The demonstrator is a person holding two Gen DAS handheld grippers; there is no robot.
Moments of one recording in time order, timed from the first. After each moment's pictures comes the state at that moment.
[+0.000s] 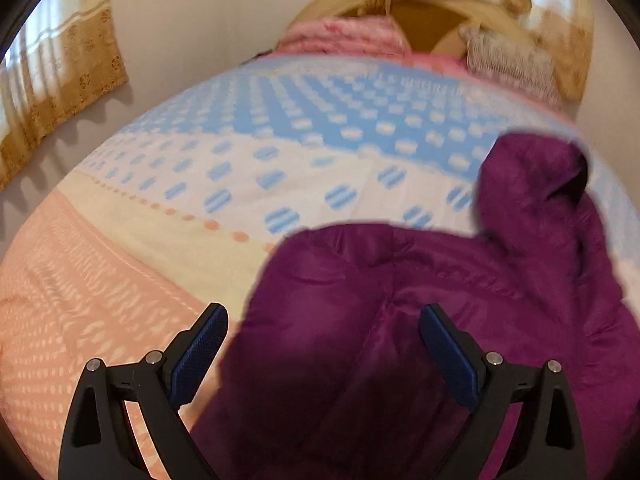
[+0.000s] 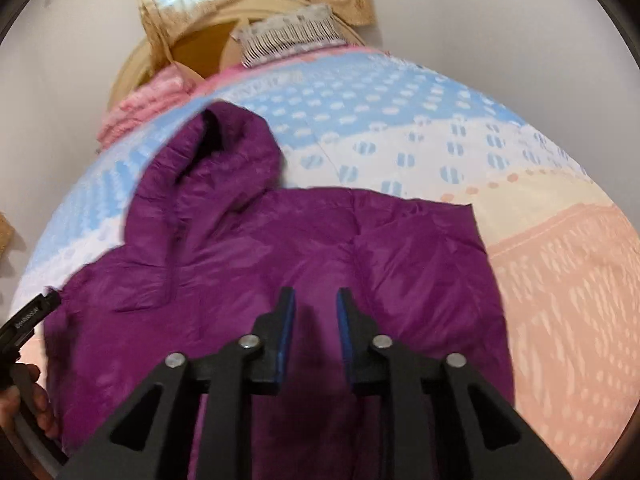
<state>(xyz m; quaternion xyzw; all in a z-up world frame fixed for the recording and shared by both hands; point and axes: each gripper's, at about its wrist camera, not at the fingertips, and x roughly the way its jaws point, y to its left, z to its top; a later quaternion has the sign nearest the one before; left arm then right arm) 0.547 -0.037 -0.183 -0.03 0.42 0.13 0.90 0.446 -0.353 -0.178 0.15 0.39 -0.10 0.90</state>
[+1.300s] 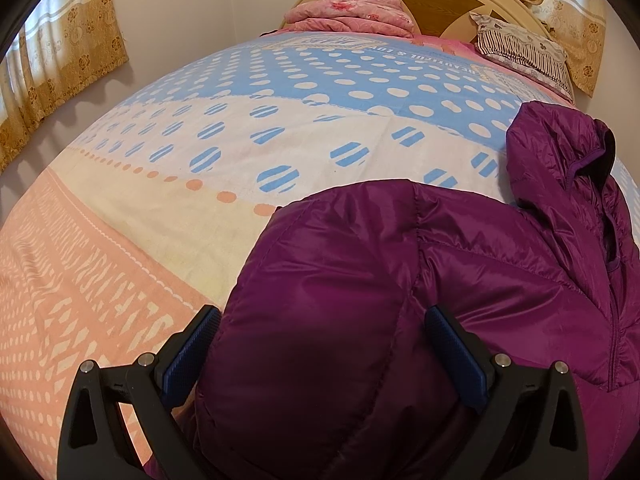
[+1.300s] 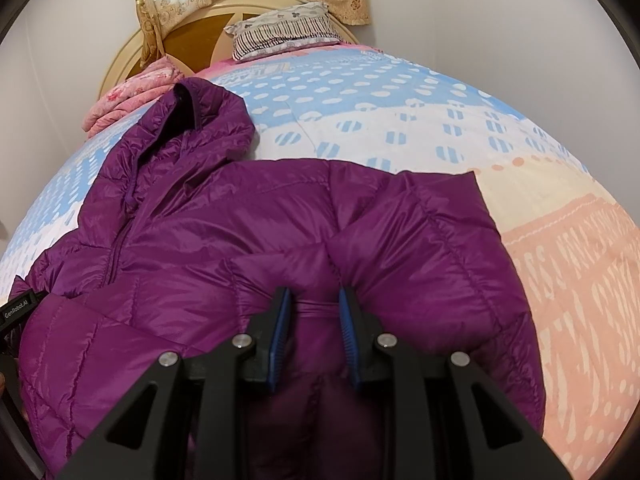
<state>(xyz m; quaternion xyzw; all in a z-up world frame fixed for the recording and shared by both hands) 0.554 -0.030 -0.214 -0.06 0.44 0.13 0.89 0.439 -0.357 -0.206 0.12 0.38 -0.12 0.91</state>
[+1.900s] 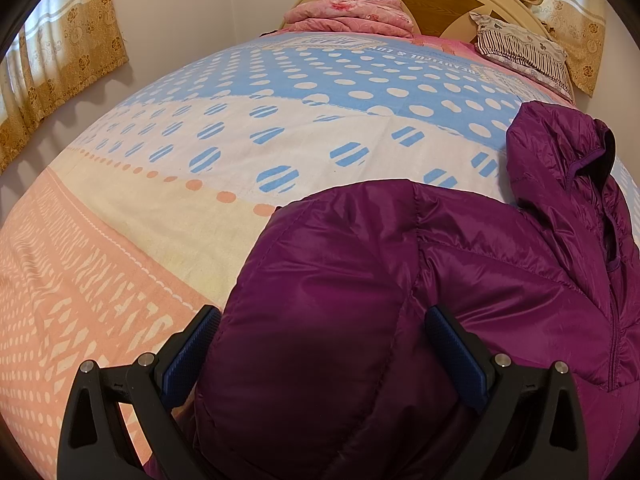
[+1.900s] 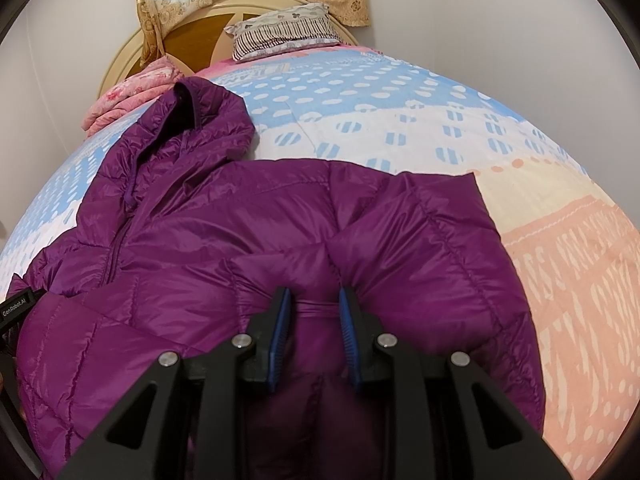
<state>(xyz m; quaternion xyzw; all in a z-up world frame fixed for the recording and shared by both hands) 0.554 -0.030 -0.215 -0.06 0.44 0.13 0.89 0.439 -0.357 -0.205 0.12 0.39 -0.12 0.91</state>
